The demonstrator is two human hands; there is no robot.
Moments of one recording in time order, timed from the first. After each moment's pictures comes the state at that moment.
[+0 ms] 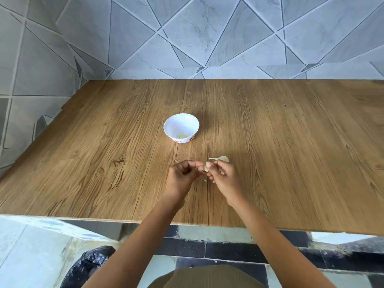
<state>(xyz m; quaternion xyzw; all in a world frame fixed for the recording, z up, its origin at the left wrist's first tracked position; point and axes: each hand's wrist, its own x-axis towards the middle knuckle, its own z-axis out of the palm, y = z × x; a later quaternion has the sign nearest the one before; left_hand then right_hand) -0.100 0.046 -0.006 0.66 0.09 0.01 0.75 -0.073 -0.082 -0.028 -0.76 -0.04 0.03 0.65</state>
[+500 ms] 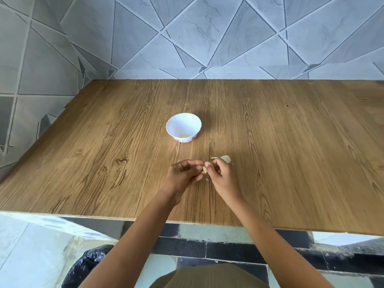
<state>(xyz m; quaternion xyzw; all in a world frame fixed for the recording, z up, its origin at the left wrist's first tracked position) -0.099 0.059 0.003 0.59 0.13 -0.08 0.79 -0.070 -0.073 -0.040 -0.82 -0.08 -0.05 0.57</state>
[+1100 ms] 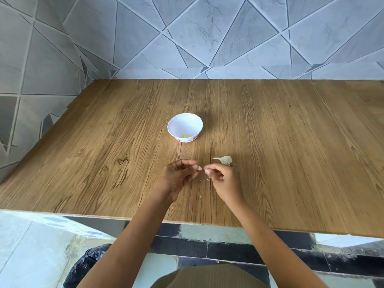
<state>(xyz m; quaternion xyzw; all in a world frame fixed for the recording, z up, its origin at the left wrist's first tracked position) -0.096 0.070 0.007 0.56 0.18 -0.08 0.81 -0.076 -0.078 -0.042 -0.82 -0.12 -0.05 0.55</state>
